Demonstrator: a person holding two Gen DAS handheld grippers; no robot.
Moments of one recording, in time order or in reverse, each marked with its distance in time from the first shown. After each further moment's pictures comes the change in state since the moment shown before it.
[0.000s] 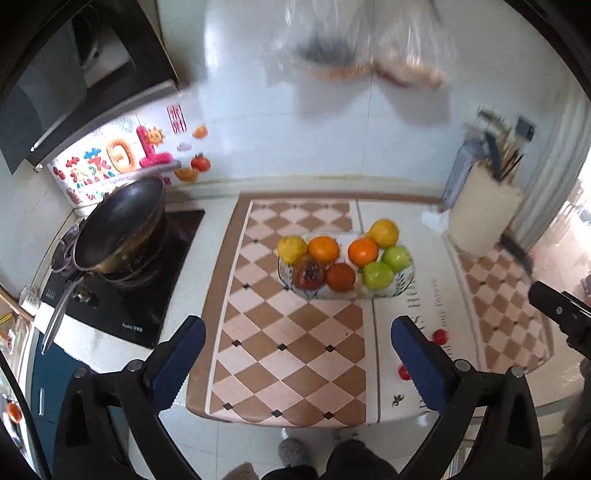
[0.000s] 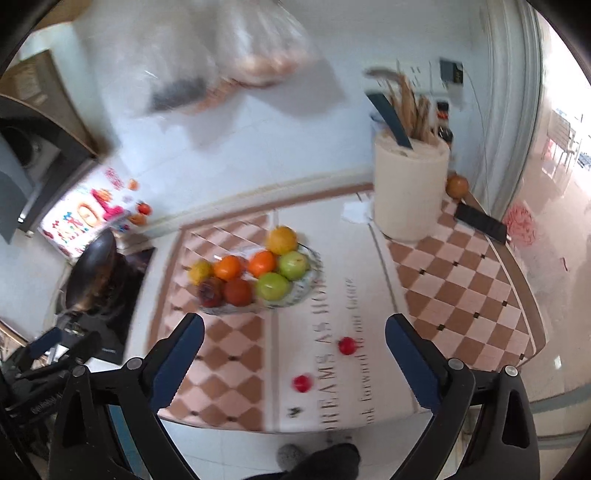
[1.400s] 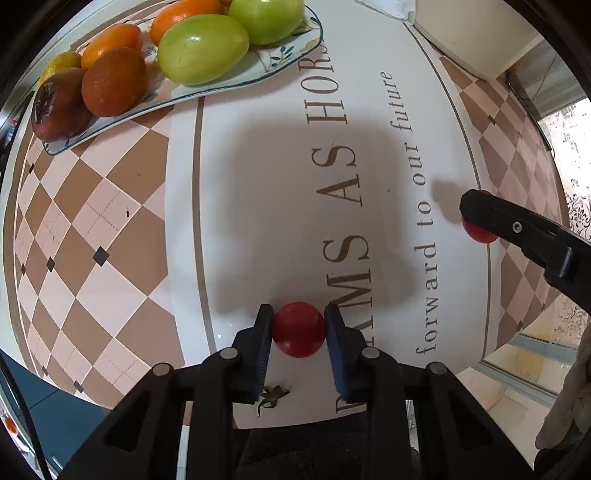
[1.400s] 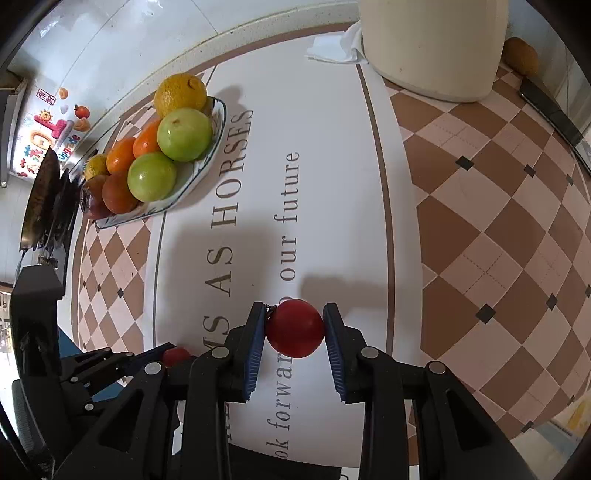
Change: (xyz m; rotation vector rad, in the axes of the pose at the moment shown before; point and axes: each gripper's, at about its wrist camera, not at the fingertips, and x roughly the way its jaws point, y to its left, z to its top) left arm 0.223 -0.178 -0.096 0.103 0.626 -0.207; right arm 0.229 -0.110 -0.027 -0.044 0.422 0.101
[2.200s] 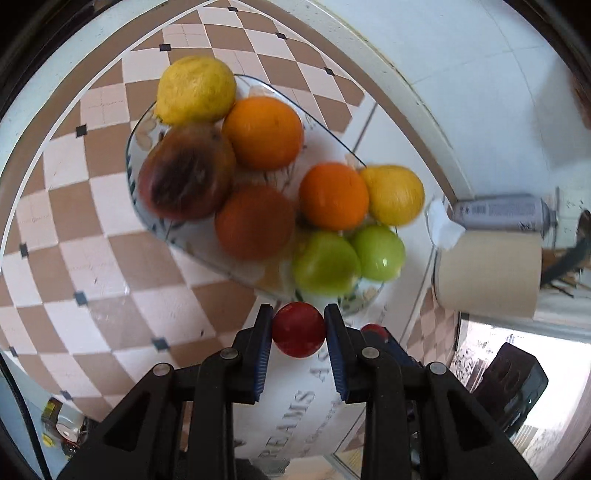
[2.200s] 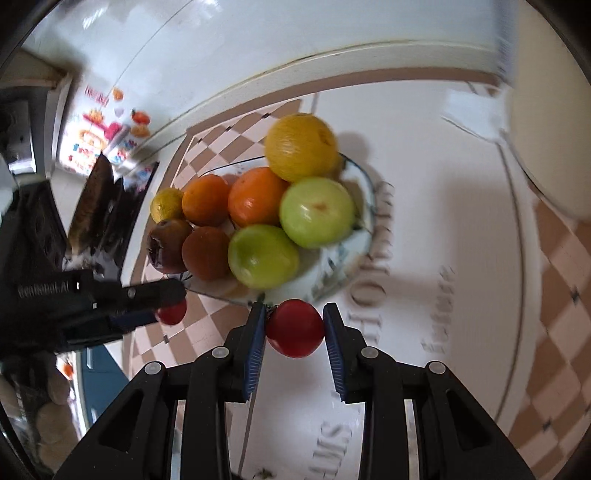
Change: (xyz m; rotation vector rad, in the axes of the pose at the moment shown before) left arm -0.071 0.171 0.095 -0.596 -0.113 -0.398; right arm 0.026 0.104 0.084 -0.156 -0.044 0.162
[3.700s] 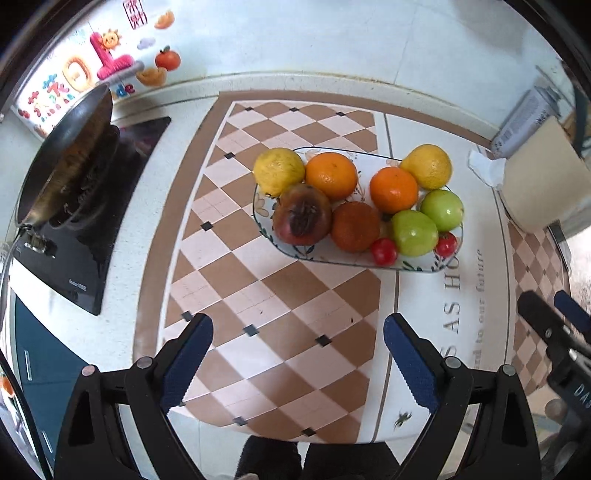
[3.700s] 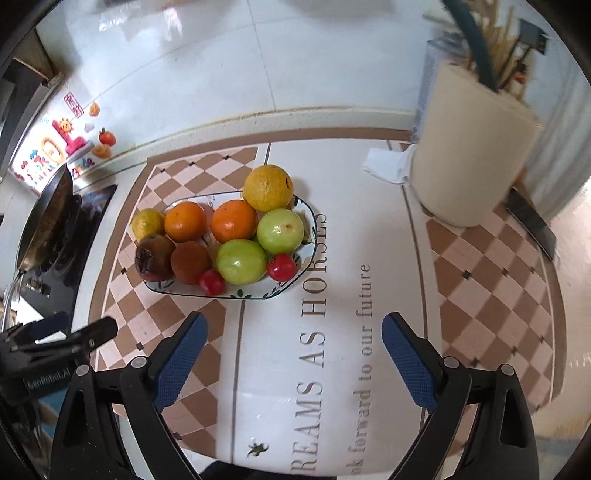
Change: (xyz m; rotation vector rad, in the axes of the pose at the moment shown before) left arm -0.085 0.000 -0.070 0.458 -0.246 0.460; right arm -0.104 0.068 -0.051 0.073 -0.180 -0.347
